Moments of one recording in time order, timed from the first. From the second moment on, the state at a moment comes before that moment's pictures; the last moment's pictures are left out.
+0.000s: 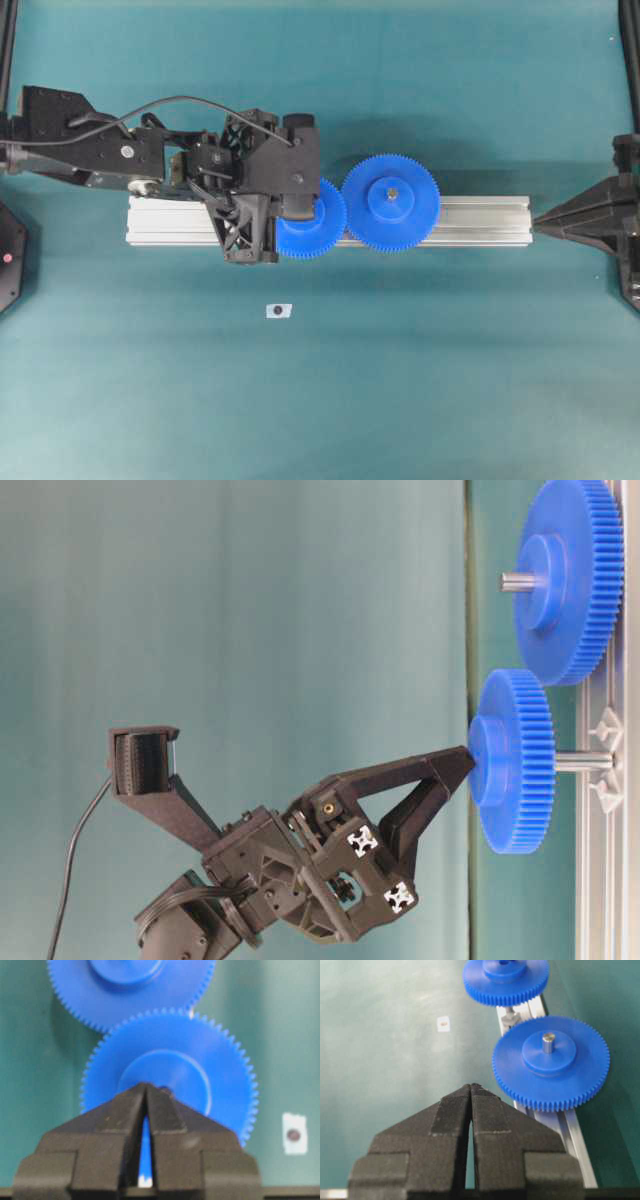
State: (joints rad) left arm 0.10 -0.01 0.49 0.02 0.26 0.15; right arm -0.01 -1.12 1.28 0.03 0.18 0.18
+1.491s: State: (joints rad) left arm 0.00 -0.18 0.45 0.02 0.37 0.15; right arm -0.01 -1.12 1.29 0.03 0.17 0.18
